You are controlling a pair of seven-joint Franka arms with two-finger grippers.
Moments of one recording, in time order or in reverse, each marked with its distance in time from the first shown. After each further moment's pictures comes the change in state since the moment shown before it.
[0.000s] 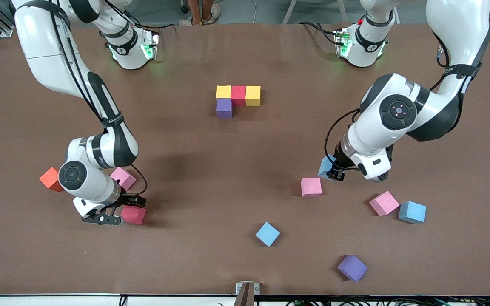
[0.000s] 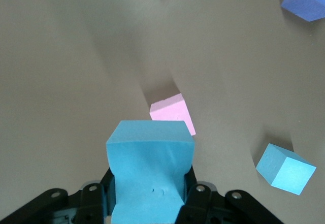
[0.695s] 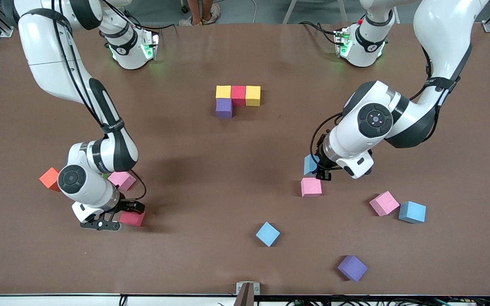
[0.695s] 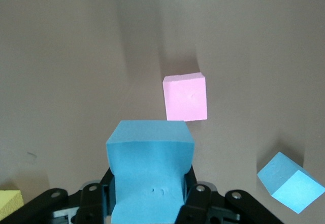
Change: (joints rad) left arm -0.062 0.086 0.002 0.039 0.000 -0.002 -0.274; right arm 0.004 0.042 -0.007 0.050 0.029 0.035 -0.010
